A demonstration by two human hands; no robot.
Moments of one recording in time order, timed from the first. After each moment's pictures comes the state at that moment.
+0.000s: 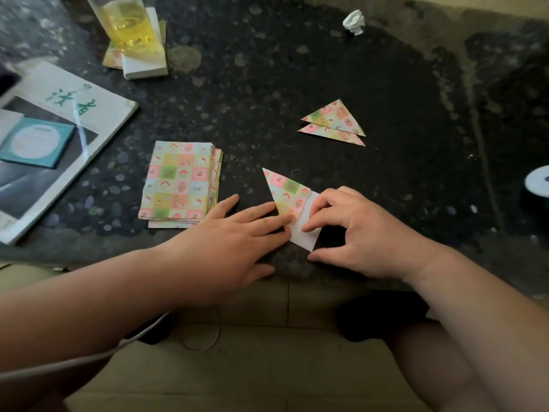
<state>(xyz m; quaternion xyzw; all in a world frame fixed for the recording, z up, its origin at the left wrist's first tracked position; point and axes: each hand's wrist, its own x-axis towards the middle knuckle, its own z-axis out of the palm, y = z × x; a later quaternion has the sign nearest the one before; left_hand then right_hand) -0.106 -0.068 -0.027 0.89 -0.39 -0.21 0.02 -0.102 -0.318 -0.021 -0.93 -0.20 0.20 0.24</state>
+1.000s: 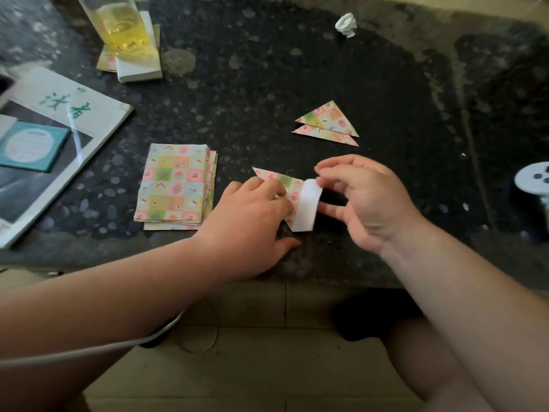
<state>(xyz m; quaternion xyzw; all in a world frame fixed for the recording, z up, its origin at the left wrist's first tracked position) -0.090 -0.107 -0.031 0.95 -0.29 -0.07 0.12 -0.082 -0.284 0.003 -0.65 0.29 0.10 0.69</state>
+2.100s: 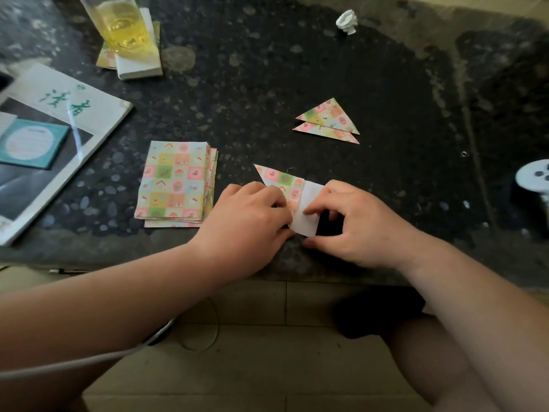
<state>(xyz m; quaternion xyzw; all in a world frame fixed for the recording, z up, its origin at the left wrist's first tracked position) -0.097 -0.100 -0.049 0.93 -0.32 0.04 0.15 -0.100 -0.317 -0.017 -0.94 -0.12 0.19 0.25</state>
